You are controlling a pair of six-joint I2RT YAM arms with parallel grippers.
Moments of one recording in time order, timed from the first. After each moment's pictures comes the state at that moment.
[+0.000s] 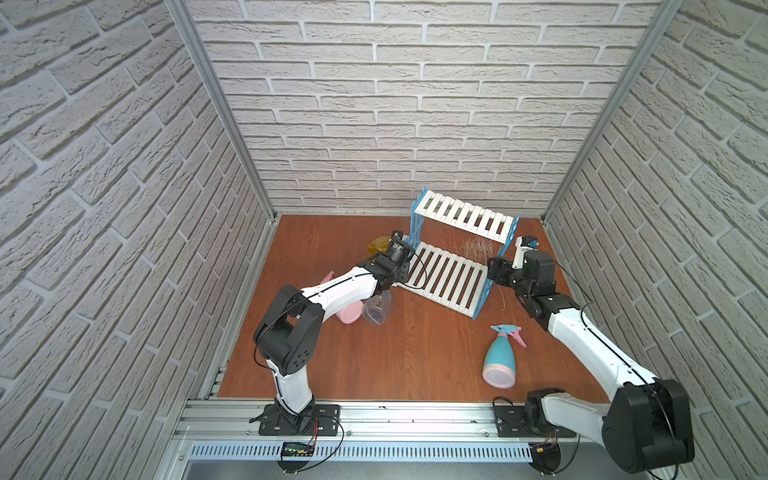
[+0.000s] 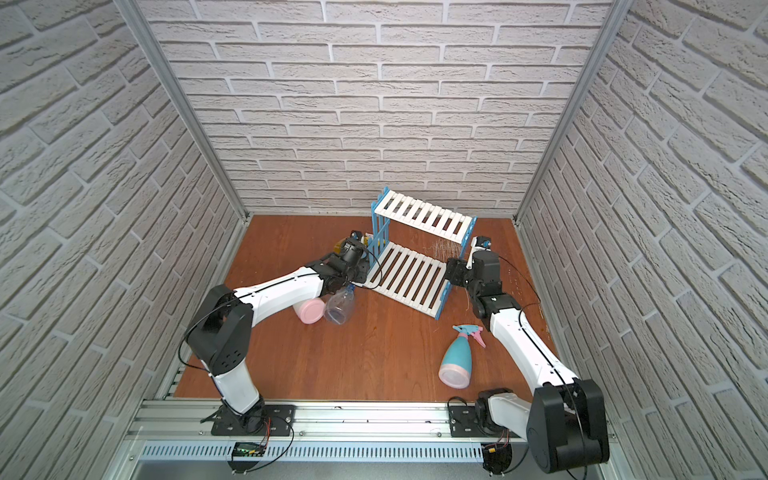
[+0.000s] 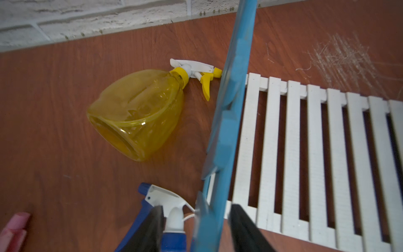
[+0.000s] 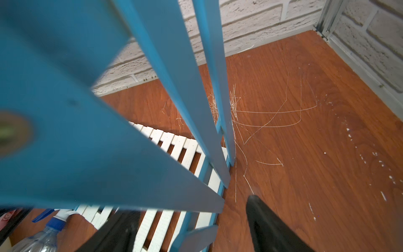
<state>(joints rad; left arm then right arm) -0.62 1.76 1.26 -0.27 -0.30 -0.29 0.16 1.13 0.75 -0.11 0.03 0.37</state>
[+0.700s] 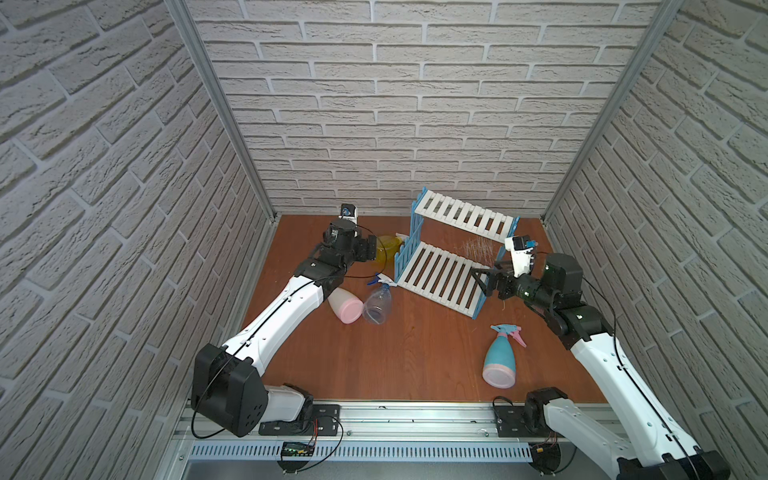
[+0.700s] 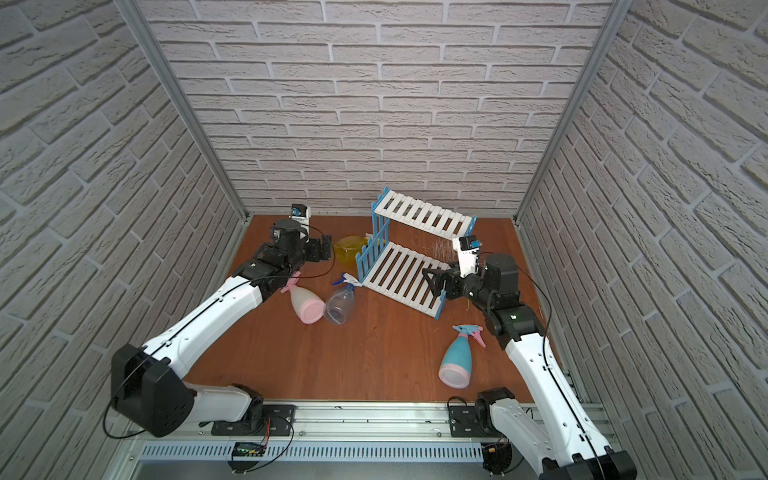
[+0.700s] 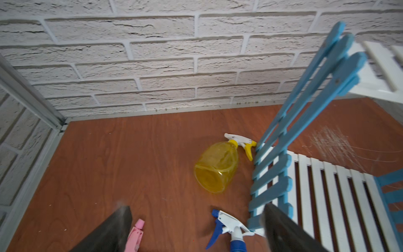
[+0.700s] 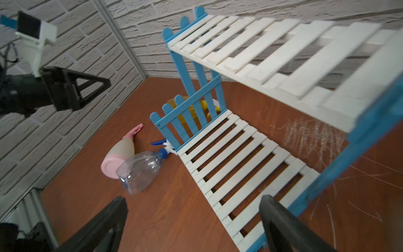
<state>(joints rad) -0.35 1.36 1.16 -0.29 -0.21 -0.12 0.25 0.93 0.85 -0.33 -0.47 0.15</state>
